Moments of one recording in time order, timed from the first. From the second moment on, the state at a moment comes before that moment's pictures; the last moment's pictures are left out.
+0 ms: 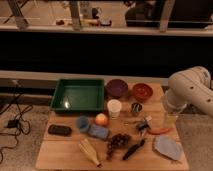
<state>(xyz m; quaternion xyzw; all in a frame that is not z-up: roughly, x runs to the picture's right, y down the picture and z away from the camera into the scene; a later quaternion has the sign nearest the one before) 0.293 0.114 0.680 -0.28 0.02 0.03 0.96</state>
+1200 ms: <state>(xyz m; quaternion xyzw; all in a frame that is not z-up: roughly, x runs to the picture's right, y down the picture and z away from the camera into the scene) 0.269 0.125 0.675 -0.29 -0.06 -0.08 0.95</state>
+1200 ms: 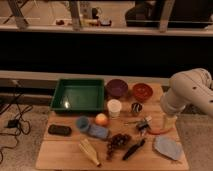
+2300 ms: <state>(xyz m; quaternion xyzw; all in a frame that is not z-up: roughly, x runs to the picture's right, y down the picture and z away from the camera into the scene) 0.223 0.214 0.658 -0.35 -0.09 -0.17 0.91</state>
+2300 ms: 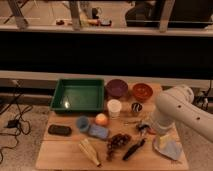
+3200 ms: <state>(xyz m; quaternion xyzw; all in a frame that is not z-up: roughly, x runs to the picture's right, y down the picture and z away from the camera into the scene) 0.194 0.250 0.661 -0.29 -0.17 -0.25 0.91</state>
